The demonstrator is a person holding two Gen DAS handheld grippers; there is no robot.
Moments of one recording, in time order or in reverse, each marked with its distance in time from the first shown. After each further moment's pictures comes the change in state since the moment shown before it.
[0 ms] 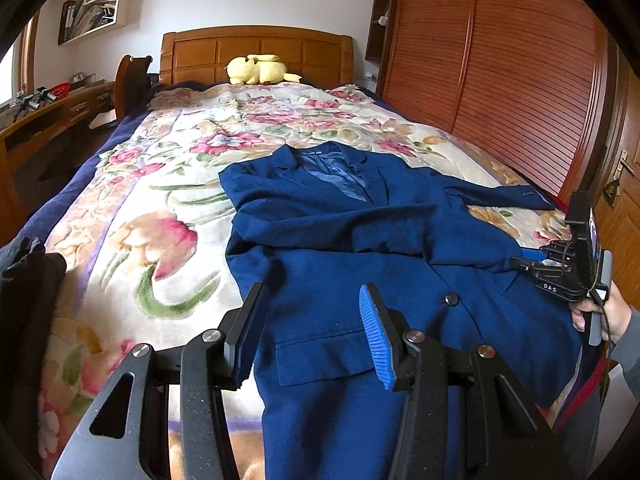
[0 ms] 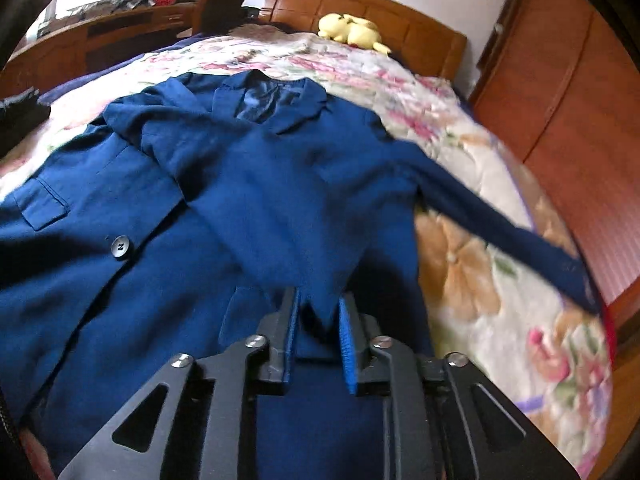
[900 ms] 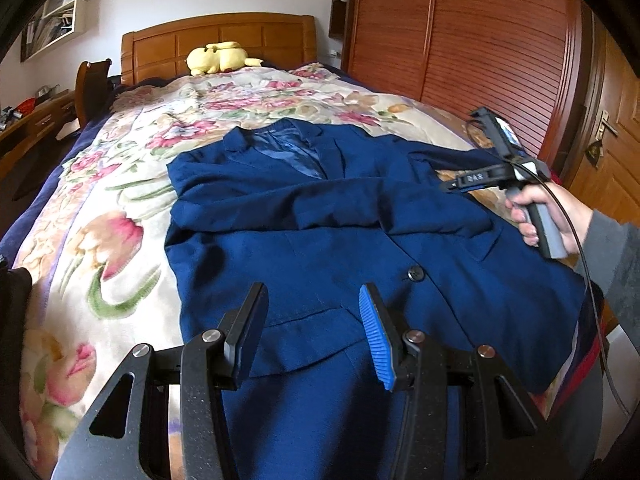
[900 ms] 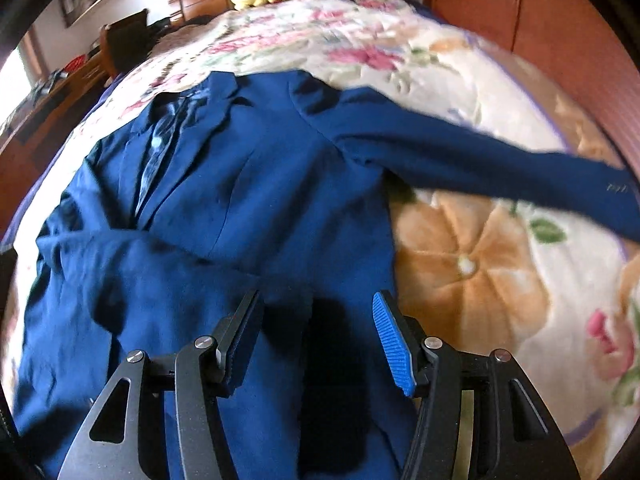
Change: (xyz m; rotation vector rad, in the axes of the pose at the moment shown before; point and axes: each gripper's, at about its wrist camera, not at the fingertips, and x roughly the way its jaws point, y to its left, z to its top) left arm 0.024 -0.051 -0.009 0.101 0.073 -0.067; right arm 0.077 -0.098 0.055 0.414 0.190 0.127
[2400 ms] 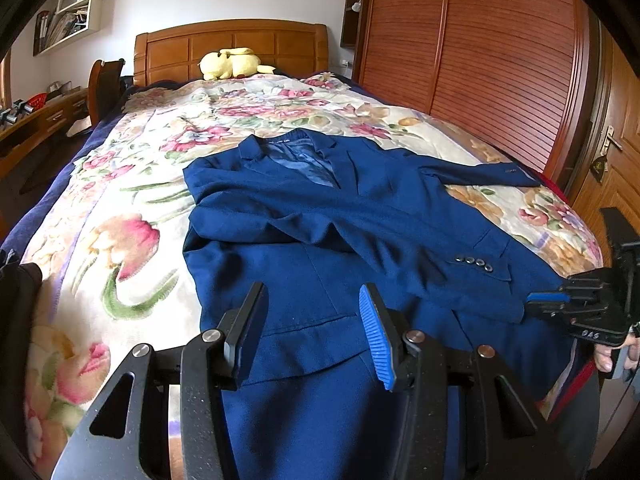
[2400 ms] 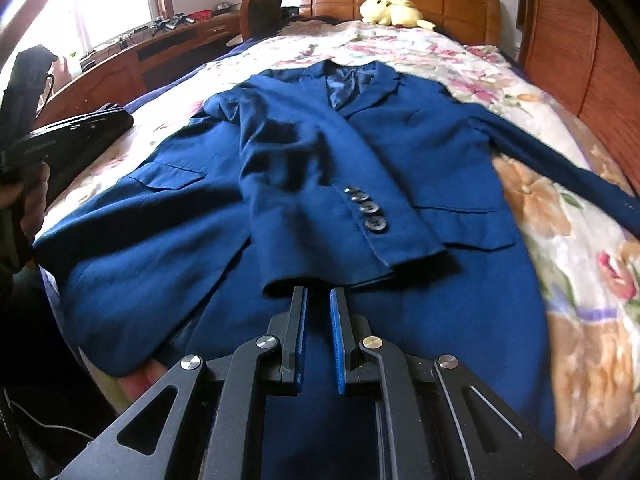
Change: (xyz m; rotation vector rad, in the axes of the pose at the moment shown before) left arm -0.013 0.016 0.006 -0.037 -0.035 0.020; right arm -0.142 0.062 -0.205 -0.349 -0.117 0.152
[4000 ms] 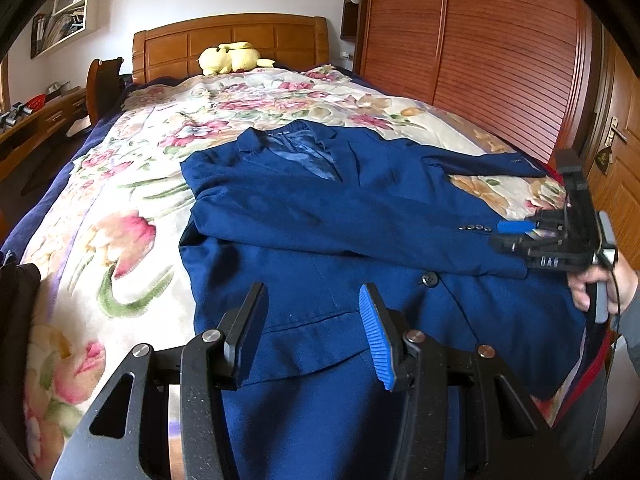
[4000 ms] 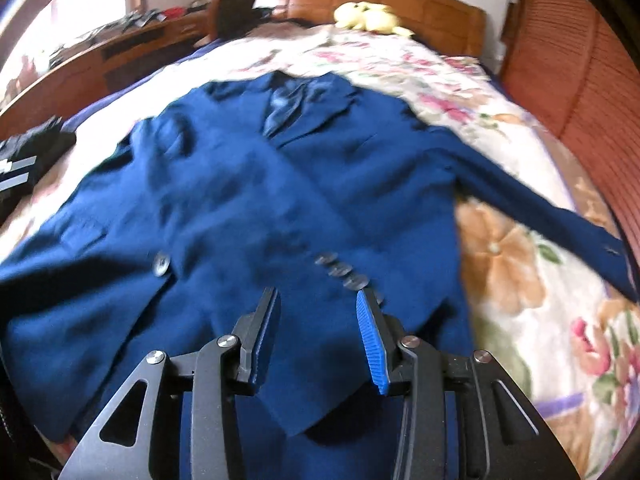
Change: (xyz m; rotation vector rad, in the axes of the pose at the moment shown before) left arm 0.011 -0.007 0.000 0.011 0.026 0.020; right arm 0.082 -0.045 0.061 -0.039 0.002 -0.113
